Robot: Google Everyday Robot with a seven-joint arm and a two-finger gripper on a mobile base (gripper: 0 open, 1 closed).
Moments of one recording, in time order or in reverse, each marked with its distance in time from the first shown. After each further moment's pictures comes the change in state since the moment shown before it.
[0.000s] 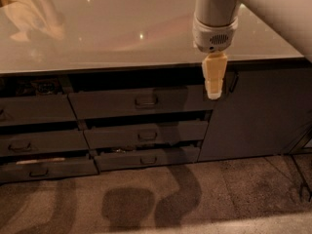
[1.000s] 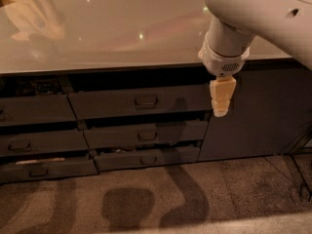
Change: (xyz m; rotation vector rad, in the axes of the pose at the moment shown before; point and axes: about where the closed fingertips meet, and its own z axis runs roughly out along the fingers) arm 0.012 0.025 0.024 0.144 -0.026 -0.035
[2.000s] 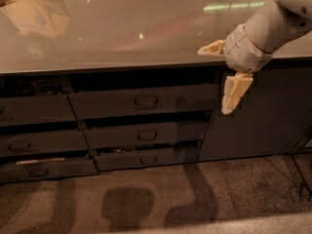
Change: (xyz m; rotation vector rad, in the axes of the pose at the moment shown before) arm 0.000 -0.002 -0.006 0.011 -0.444 -0.135
